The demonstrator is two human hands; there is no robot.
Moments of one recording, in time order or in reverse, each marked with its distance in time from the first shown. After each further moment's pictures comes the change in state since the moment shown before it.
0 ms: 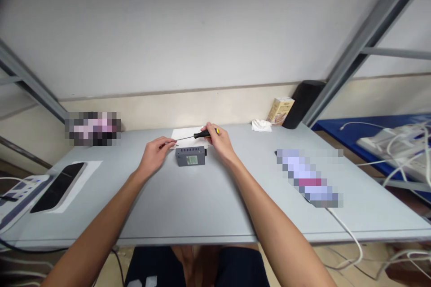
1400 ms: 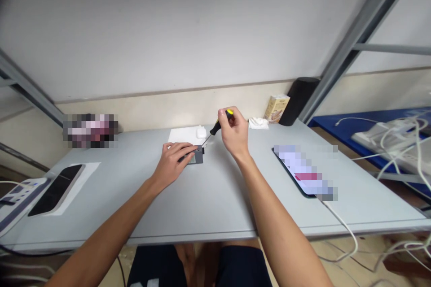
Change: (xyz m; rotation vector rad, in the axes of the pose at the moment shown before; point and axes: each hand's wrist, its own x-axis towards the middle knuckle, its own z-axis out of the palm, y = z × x) left_hand -0.026 0.029 0.044 0.310 -0.039 0.479; right_hand -0.004 -0.039 -0.028 -0.171 0.337 -0.529
